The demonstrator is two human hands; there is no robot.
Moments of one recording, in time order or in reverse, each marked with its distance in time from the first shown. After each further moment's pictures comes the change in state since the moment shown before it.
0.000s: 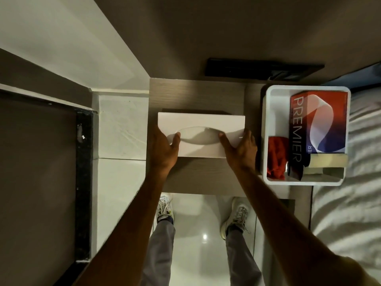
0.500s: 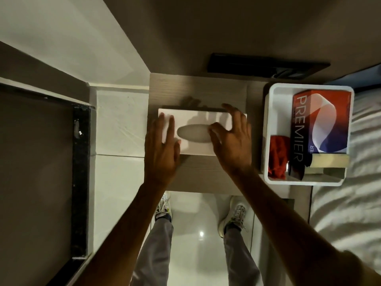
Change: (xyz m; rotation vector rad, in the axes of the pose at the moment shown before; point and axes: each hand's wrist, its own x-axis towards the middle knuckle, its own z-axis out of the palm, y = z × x) left_hand -0.021 -0.034 0.001 0.440 0.173 0.540; right_hand -0.004 -0.023 0.008 -0.508 0.051 -0.665
